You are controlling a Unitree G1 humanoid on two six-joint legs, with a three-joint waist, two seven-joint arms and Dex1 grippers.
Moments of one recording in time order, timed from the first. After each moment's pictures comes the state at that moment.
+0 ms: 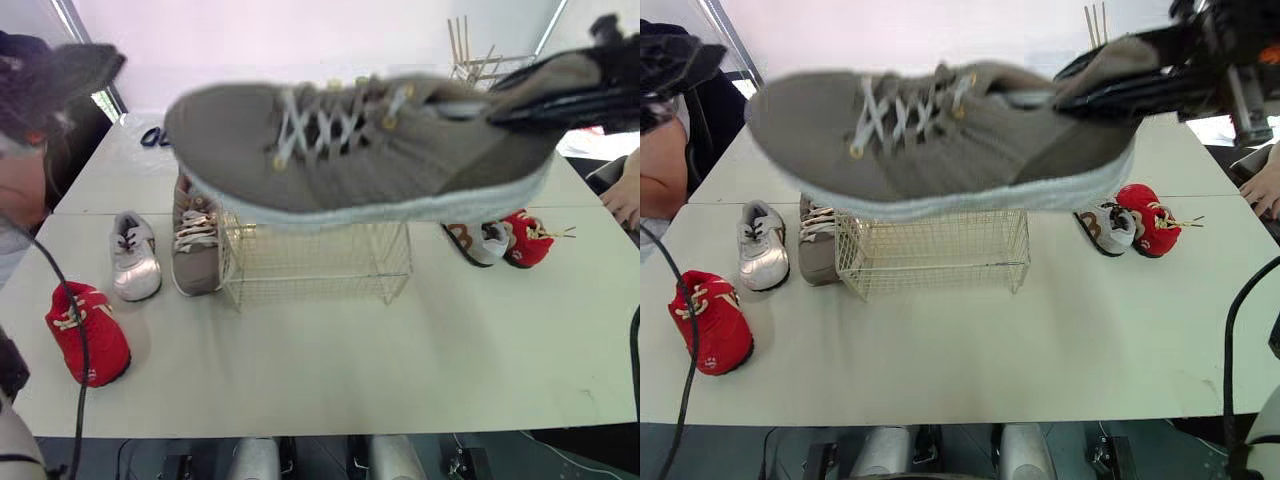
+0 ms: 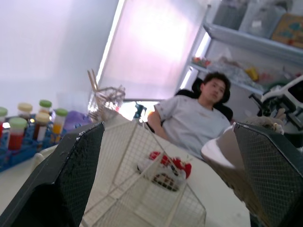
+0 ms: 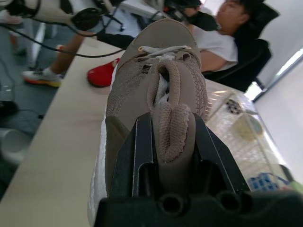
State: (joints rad) left arm -1.02 1.04 0.28 0.42 -1.05 1.04 -1.12; right arm -1.21 -1.12 -0.07 -0.05 0.77 0.71 1.54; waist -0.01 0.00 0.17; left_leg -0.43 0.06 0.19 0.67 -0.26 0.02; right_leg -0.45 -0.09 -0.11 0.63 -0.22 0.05
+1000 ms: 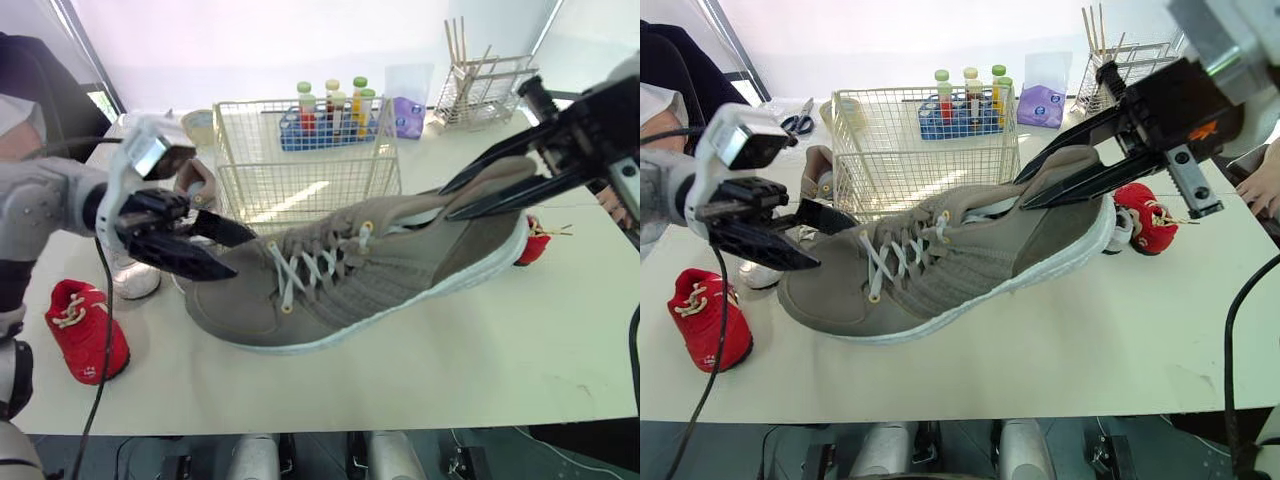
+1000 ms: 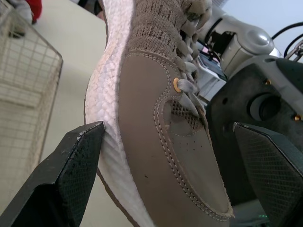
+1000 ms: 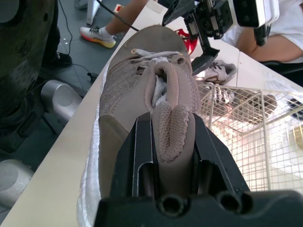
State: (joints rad) left arm -0.93 1.08 -0.19 0.00 -0.99 1.16 -1.61; right arm -1.22 -1.18 0.13 -0.16 0.81 0.56 1.61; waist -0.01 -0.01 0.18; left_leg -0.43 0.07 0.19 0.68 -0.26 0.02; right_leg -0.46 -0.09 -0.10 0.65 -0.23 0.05
